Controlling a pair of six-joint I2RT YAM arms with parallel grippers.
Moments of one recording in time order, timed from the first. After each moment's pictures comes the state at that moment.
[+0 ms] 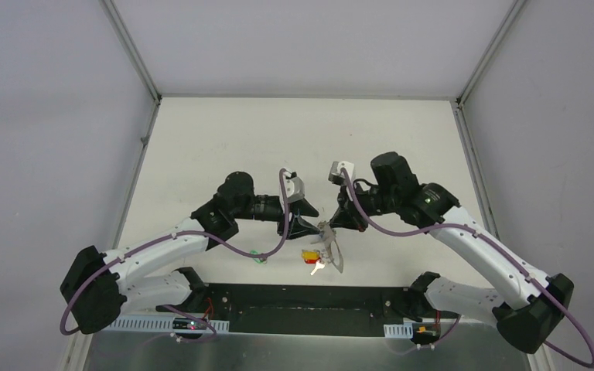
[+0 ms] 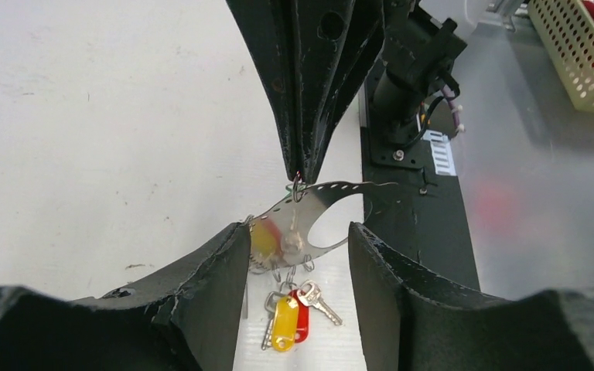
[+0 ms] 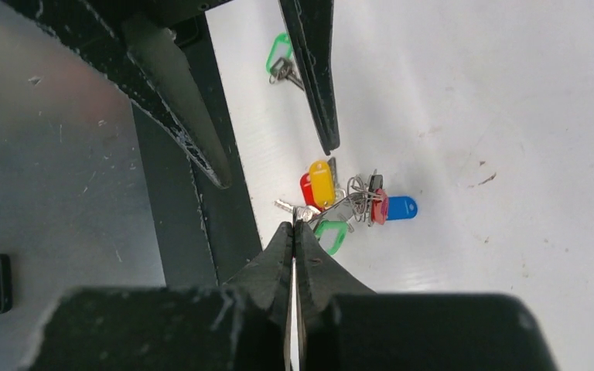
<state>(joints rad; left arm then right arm) -0.83 1.06 0.65 0.35 0.70 -0.11 0.71 1.02 0.98 -0.67 -0.64 -0.20</state>
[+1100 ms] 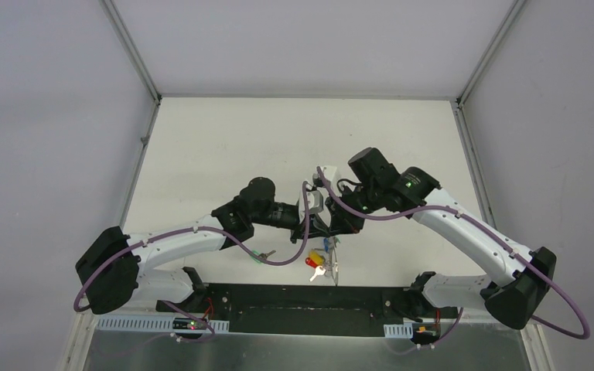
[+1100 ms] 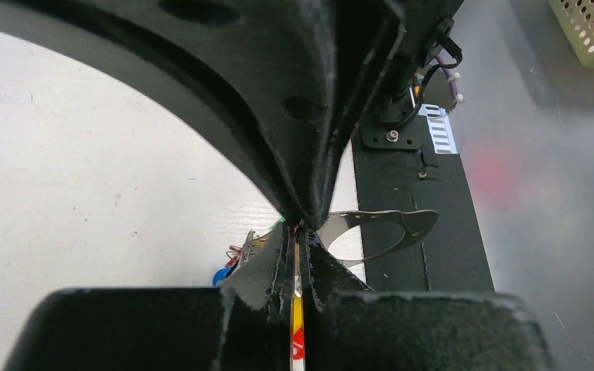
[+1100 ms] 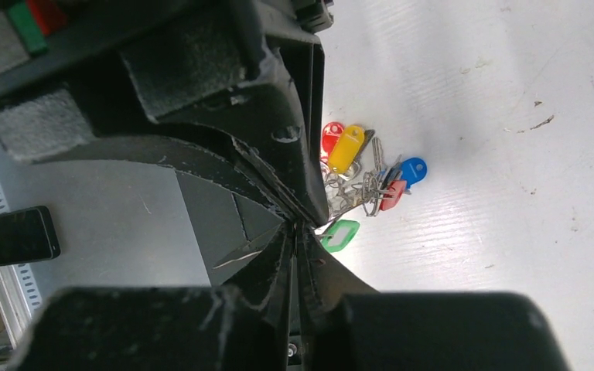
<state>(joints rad) -0.94 1.22 0.67 0.40 0.68 -0.03 0.81 1.22 1.19 -0.98 -0.54 -0.21</state>
